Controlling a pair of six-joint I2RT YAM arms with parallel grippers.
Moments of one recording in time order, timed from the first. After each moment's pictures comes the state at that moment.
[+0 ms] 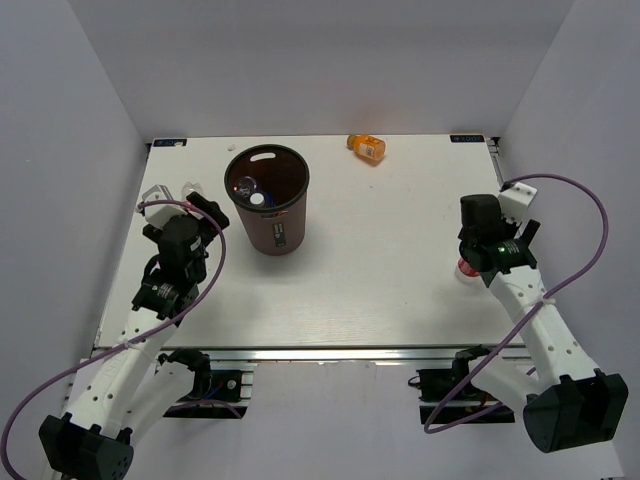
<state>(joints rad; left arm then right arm) -0.34 0.78 0.74 -0.19 -0.60 -0.58 0.23 1.02 0.93 -0.69 0.82 0.43</state>
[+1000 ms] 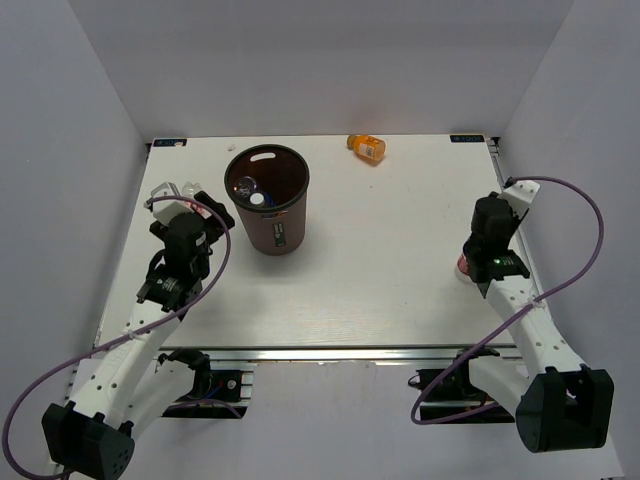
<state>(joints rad) -0.34 0.83 0.74 -0.19 -0.56 -0.58 0.12 1.00 0.70 -0.05 0.71 0.19</state>
